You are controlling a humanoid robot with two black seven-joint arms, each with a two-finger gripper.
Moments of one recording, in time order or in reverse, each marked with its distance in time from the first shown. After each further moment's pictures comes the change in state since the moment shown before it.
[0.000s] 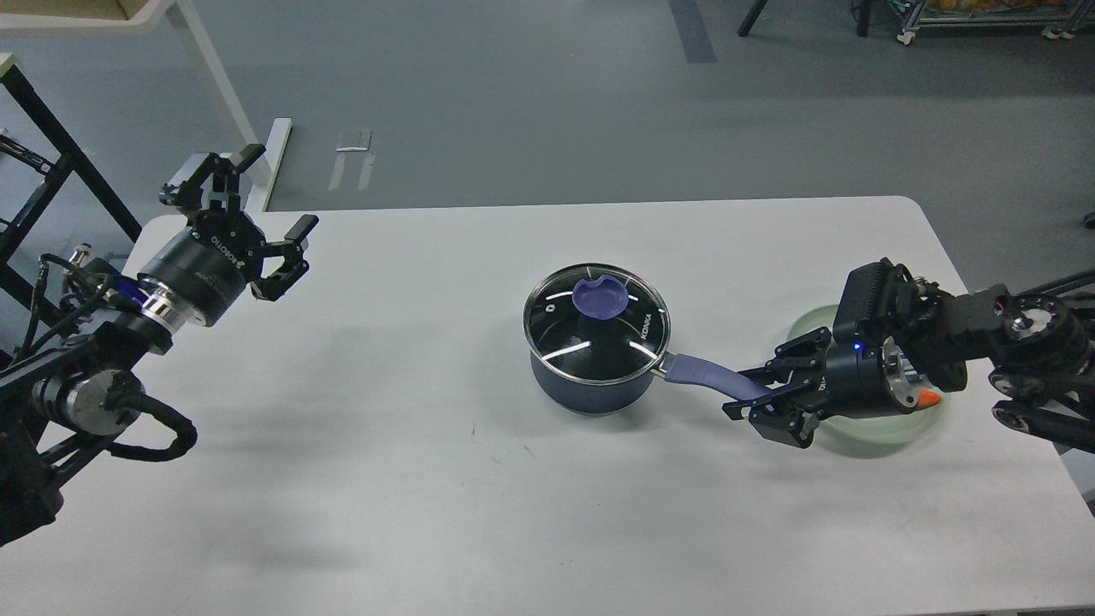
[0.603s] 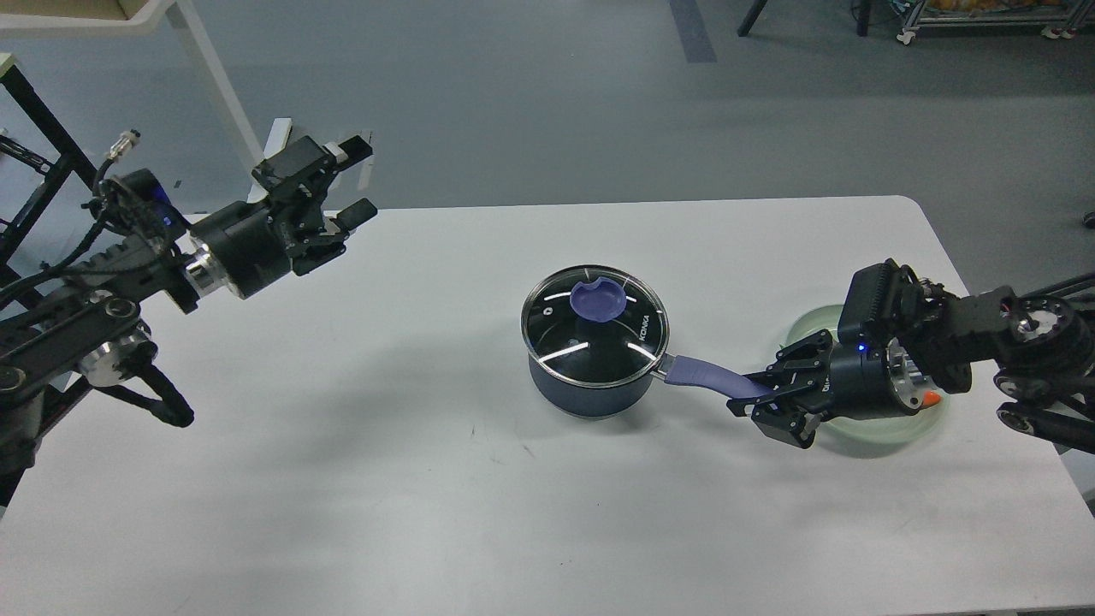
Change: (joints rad) left arm -0.171 -0.013 -0.003 -0.061 0.819 0.015 0.000; right arm 0.000 -0.004 -0.006 0.004 0.004 -0.007 0.000
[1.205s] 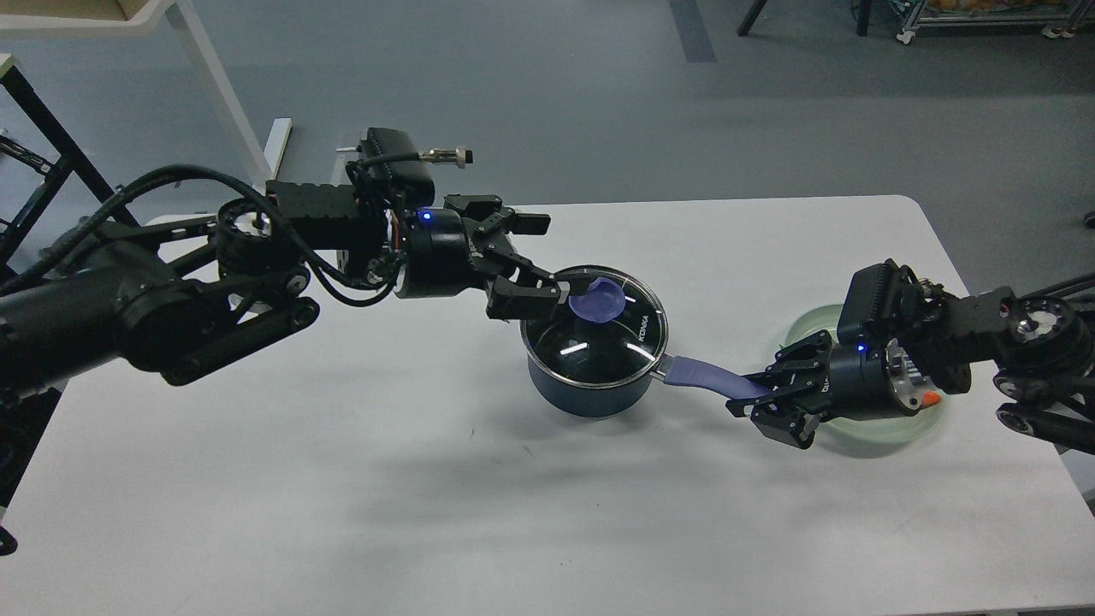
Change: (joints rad) left arm -0.395 -0.279 0.425 0.007 0.896 0.295 0.000; right arm 0.001 0.000 -0.001 0.002 0.004 -0.001 0.000
